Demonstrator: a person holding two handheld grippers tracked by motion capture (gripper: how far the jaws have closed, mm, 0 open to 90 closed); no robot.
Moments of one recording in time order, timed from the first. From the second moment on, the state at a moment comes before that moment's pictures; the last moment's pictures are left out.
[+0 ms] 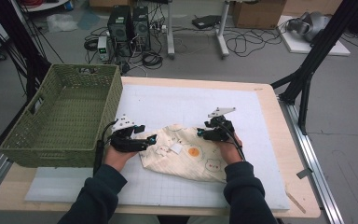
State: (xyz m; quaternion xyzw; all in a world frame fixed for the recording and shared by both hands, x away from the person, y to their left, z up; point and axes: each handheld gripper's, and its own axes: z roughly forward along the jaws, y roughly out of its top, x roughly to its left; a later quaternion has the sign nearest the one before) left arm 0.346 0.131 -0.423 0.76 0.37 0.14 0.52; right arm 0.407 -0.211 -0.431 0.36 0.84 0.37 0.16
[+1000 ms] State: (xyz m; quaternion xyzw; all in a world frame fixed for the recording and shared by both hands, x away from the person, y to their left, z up) left arm 0.357 0.128 -0.430 0.76 0.41 0.16 0.48; right arm 0.411 -0.269 -0.413 0.47 0.76 0.35 0.28
